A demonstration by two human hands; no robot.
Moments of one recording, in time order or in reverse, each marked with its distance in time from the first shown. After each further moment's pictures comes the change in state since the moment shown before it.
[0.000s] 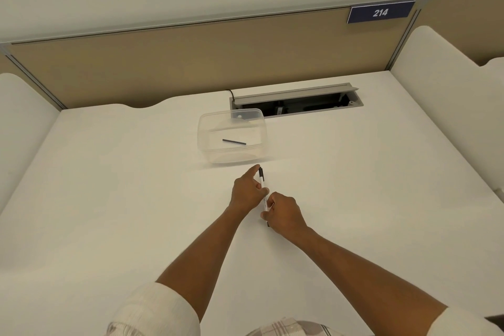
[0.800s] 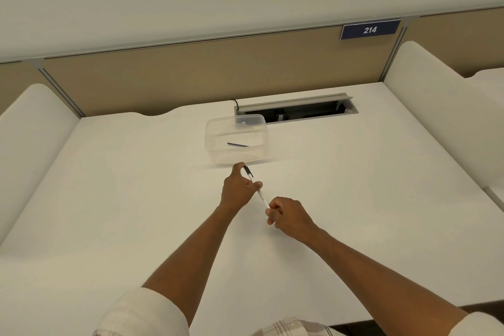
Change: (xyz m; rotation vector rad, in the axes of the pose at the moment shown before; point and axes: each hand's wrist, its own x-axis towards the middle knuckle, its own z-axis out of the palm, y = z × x) left_hand -0.042 0.007 -0.032 -0.091 0.143 -0.042; right_hand -0.045 0.009 -0.019 0.128 -0.093 -0.139
